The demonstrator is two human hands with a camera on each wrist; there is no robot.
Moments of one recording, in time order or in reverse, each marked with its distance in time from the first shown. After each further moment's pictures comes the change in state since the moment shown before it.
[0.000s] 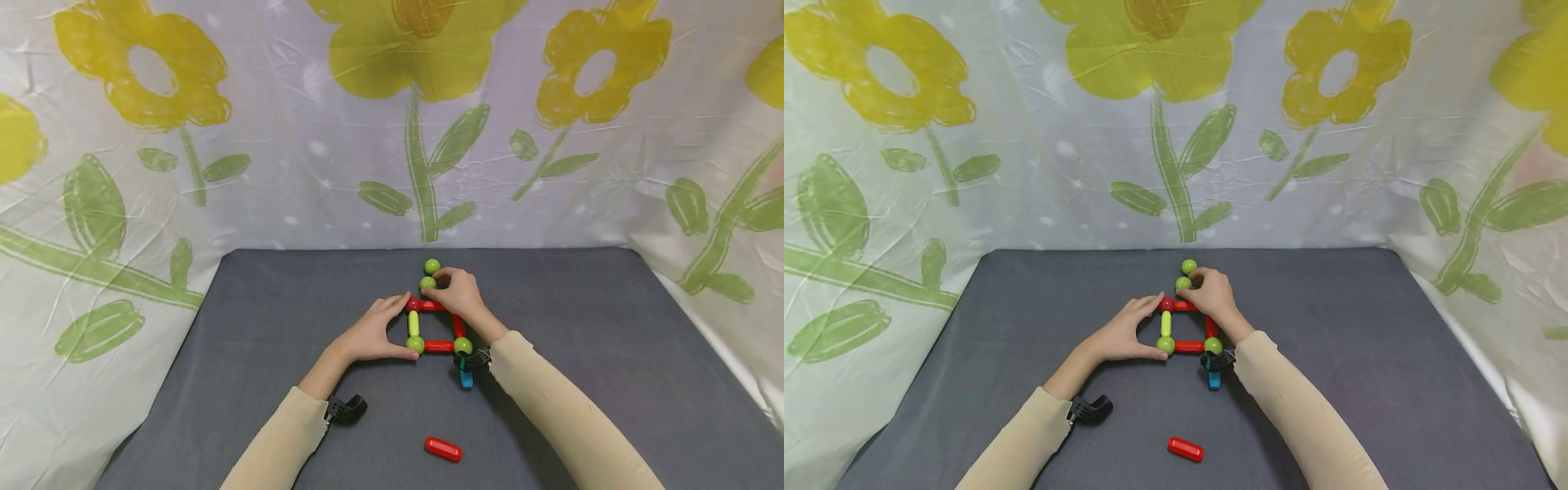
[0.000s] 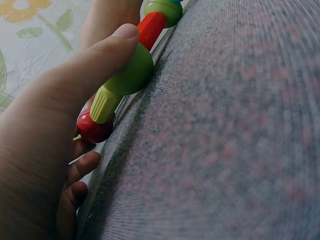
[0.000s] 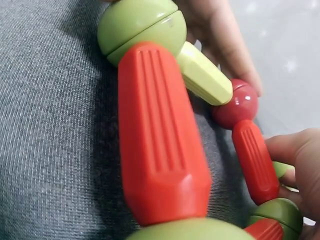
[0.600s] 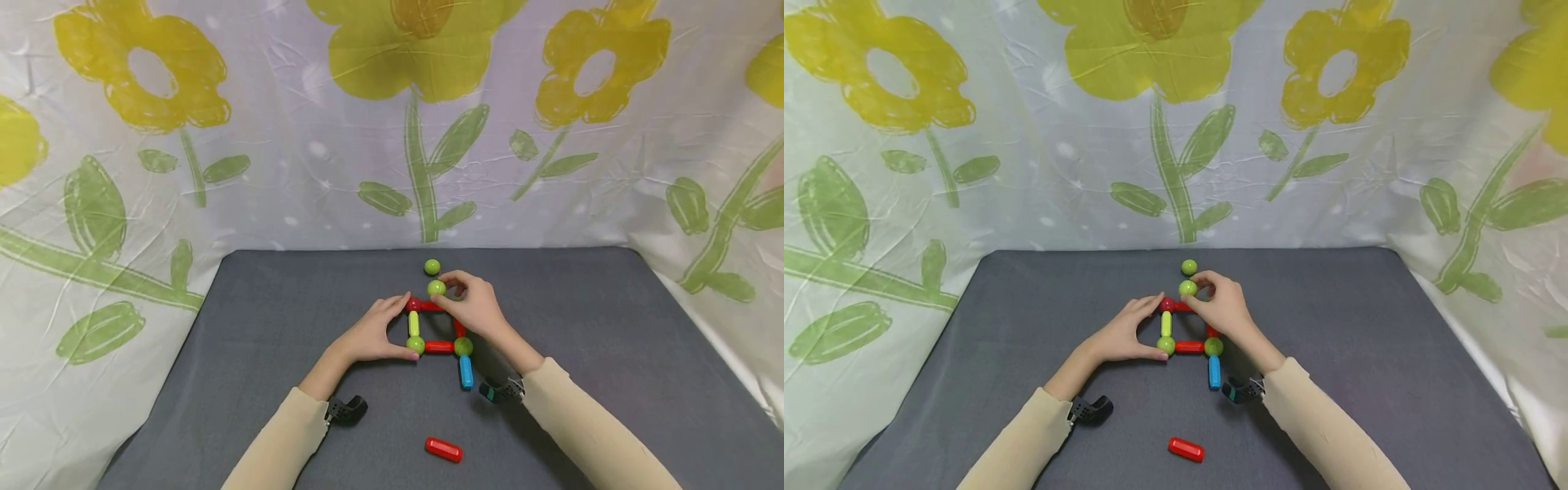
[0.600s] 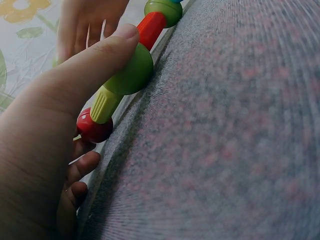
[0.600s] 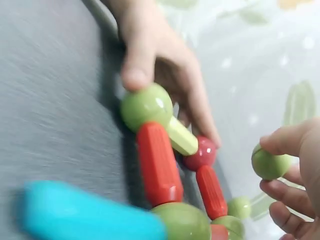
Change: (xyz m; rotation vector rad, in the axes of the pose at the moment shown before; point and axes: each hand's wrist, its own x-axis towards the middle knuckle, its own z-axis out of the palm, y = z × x) left_hand 0.000 0.000 0.000 0.001 0.002 -0.008; right_hand -0.051 -0.012 -0.034 0.070 0.049 -0.162
